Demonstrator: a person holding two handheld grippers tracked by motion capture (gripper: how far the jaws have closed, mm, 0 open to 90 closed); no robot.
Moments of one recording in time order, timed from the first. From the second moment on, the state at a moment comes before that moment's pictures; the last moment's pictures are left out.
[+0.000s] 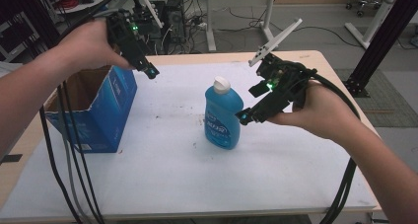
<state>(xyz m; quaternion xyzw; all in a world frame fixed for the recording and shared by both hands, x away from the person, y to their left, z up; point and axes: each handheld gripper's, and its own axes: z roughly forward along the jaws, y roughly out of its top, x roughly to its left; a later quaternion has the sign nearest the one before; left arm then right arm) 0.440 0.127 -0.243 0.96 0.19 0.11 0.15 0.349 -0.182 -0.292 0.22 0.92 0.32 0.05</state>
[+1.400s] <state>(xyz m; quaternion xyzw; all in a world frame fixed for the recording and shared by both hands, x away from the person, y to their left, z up) 0.438 0.124 -0.245 0.96 0.19 0.11 0.15 0.358 -0.145 -0.345 0.24 0.91 0.32 0.09</state>
